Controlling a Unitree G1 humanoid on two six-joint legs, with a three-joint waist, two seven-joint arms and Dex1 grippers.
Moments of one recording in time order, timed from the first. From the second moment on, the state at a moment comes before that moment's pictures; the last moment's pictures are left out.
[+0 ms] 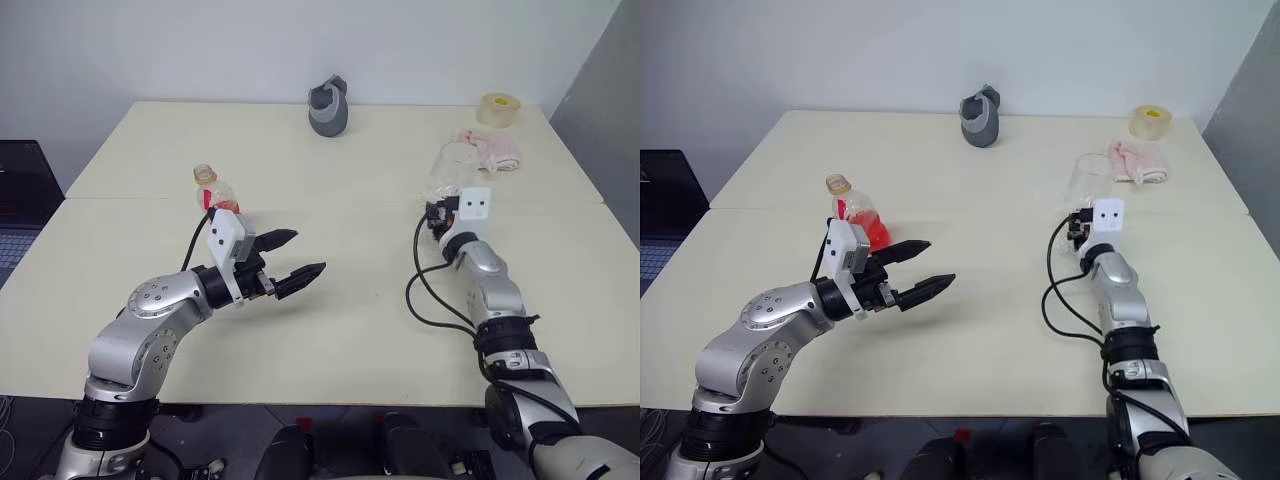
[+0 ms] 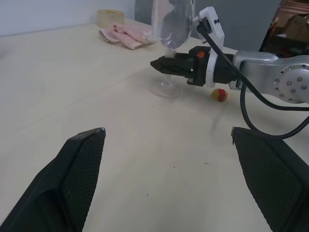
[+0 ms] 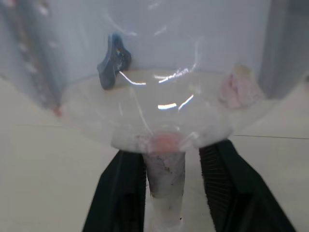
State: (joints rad) left arm -0.25 0.59 0.07 -0.37 -0.59 0.58 -0.75; right arm -0.67 -0.19 -0.15 0.53 0.14 0.11 0.15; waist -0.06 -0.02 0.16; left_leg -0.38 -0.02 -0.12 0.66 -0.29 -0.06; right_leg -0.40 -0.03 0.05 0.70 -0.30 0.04
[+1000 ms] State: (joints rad) left arm 0.24 0.49 0.25 -0.65 -0.54 0.55 -0.46; right arm -0.69 -0.01 0.16 0.46 0.09 0.10 0.41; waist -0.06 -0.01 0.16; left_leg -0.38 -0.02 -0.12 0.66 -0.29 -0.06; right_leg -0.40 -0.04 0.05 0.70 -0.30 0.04
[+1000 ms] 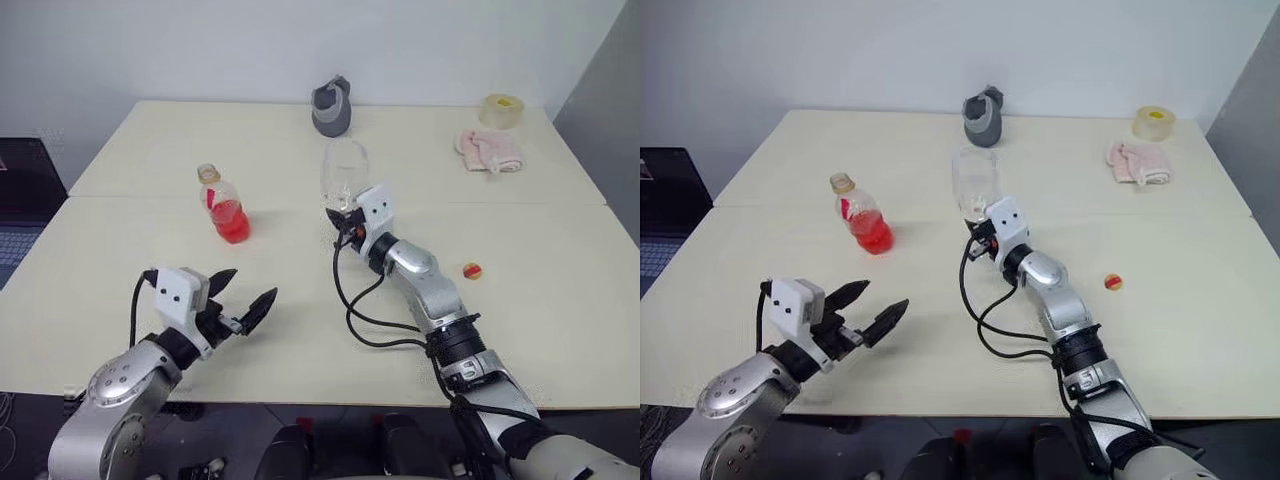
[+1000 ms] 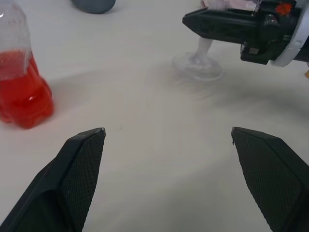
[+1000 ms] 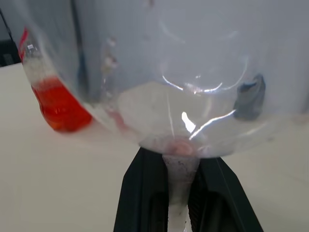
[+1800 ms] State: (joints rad) left arm 0.18 0.49 0.24 -0.65 -0.51 0.53 -0.46; right arm -0.68 0.01 0.14 0.55 0.07 -0.01 0.41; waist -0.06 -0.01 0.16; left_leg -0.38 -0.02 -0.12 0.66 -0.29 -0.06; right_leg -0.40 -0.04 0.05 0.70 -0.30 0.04
